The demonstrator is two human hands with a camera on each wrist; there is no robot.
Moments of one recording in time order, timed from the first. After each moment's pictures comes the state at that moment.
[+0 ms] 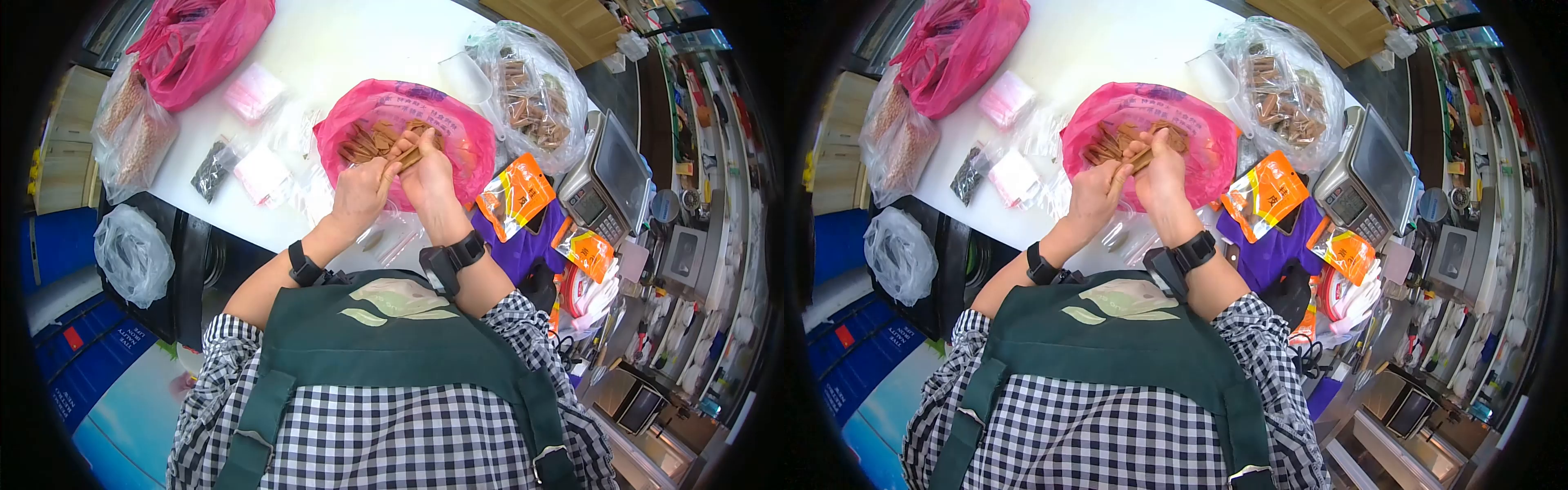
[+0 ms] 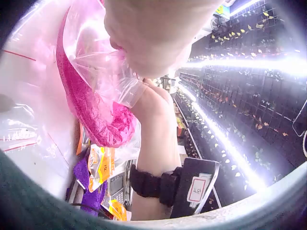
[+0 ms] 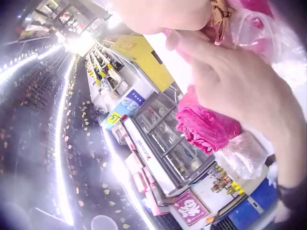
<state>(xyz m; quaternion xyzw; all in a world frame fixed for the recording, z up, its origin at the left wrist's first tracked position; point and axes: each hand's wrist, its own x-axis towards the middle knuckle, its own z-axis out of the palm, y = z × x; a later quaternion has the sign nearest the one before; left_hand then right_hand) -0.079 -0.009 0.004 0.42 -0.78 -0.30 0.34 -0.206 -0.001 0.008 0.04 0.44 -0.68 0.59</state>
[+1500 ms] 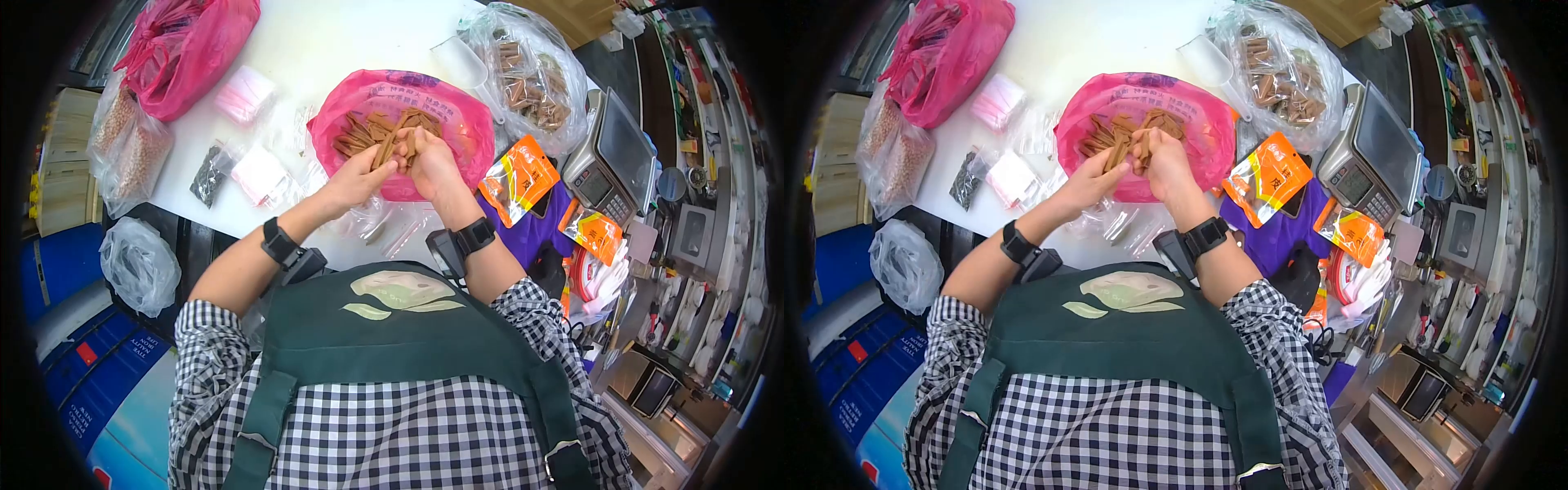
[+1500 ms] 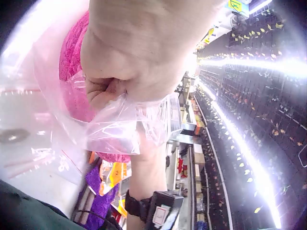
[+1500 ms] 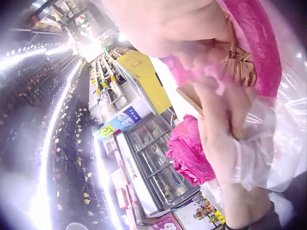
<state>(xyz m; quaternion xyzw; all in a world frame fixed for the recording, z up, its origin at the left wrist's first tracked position) -0.069 -0.033 0.006 0.36 -0.62 -0.69 0.11 -0.231 0.007 -0.009 -0.04 0.49 -0.58 0.65</state>
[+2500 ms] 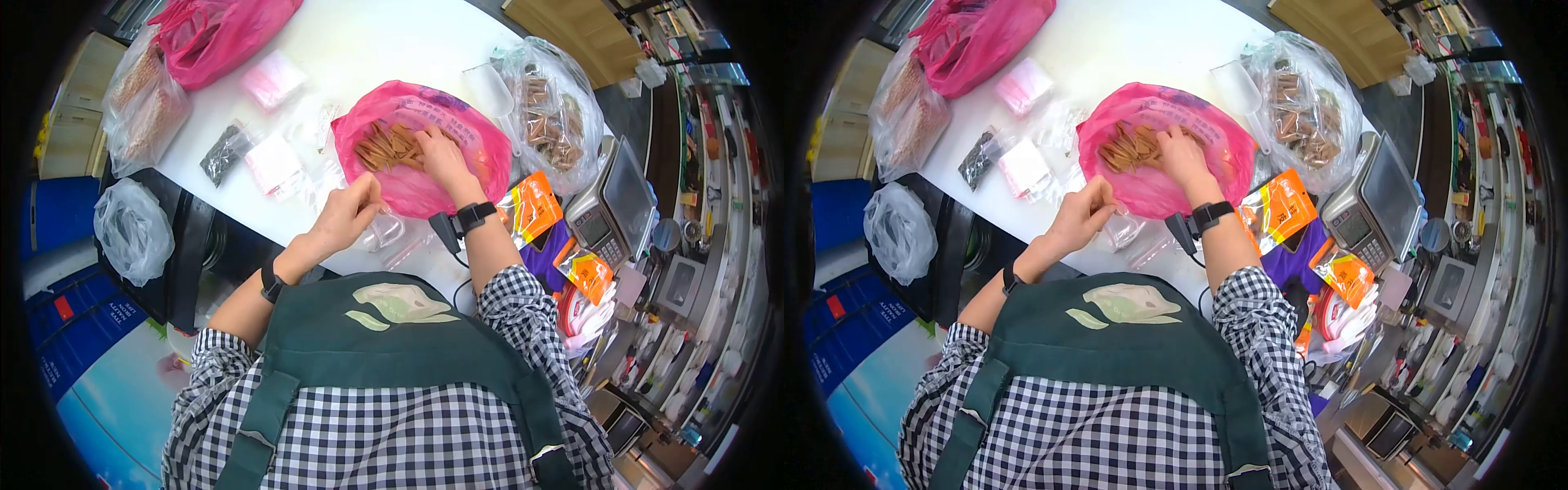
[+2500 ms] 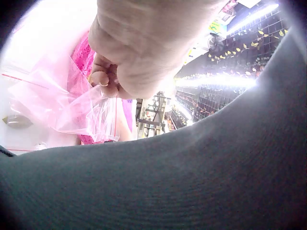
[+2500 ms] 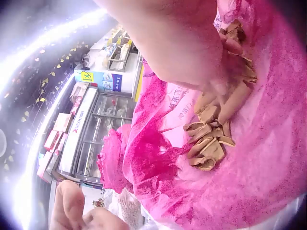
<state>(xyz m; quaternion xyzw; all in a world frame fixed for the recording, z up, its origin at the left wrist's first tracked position) -0.016 0.002 0.018 0.39 -0.67 -0.60 0.20 -0.261 -0.038 -0.043 -0.74 0.64 -0.11 0.17</state>
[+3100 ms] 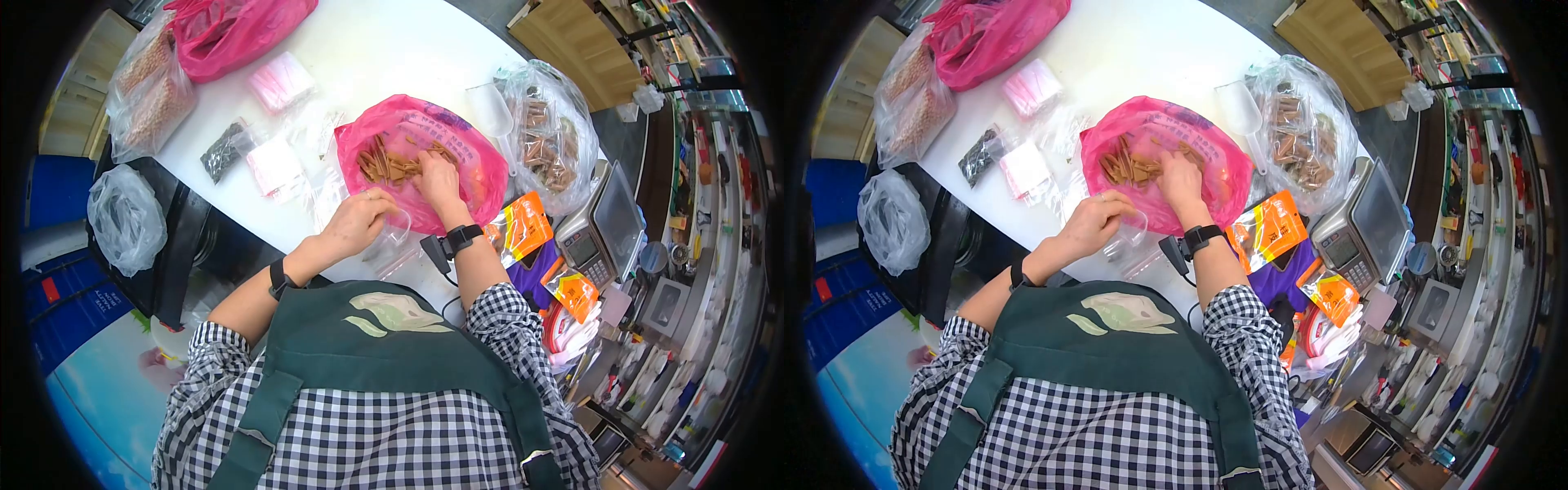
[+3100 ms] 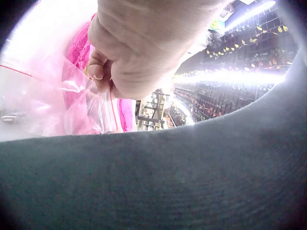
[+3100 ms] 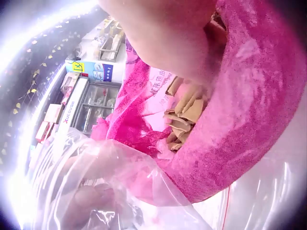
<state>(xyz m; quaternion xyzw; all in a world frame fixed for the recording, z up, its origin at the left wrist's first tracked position) -0.035 0.002 0.003 0.32 -0.80 -0.44 0.25 -0.252 -0.028 -0.054 -0.69 0.70 -0.10 0.15</state>
